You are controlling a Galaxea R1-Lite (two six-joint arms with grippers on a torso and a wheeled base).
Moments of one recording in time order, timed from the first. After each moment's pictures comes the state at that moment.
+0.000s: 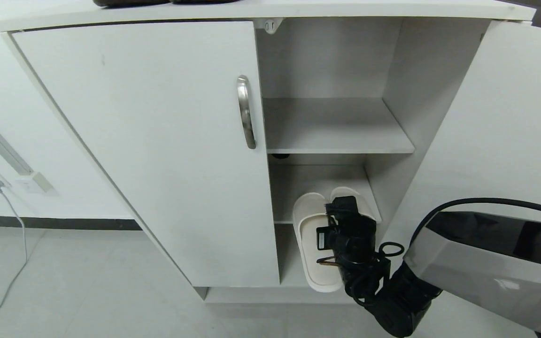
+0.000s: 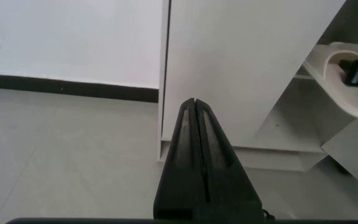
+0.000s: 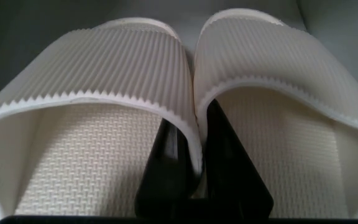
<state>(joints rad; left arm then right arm) 0.00 0.00 0.00 0.00 0.05 -0.09 0.73 2.35 -0.99 -1.29 -0.66 0.05</state>
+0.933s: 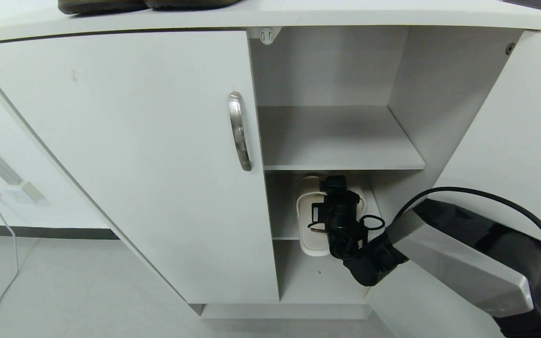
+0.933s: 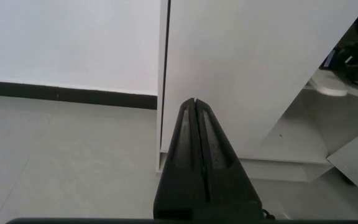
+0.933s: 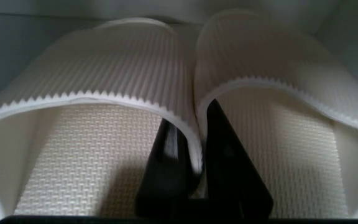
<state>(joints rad) 0.00 0.00 0.00 0.00 0.05 -0.09 0.63 2.51 -1.44 -1.02 -0.63 0.04</state>
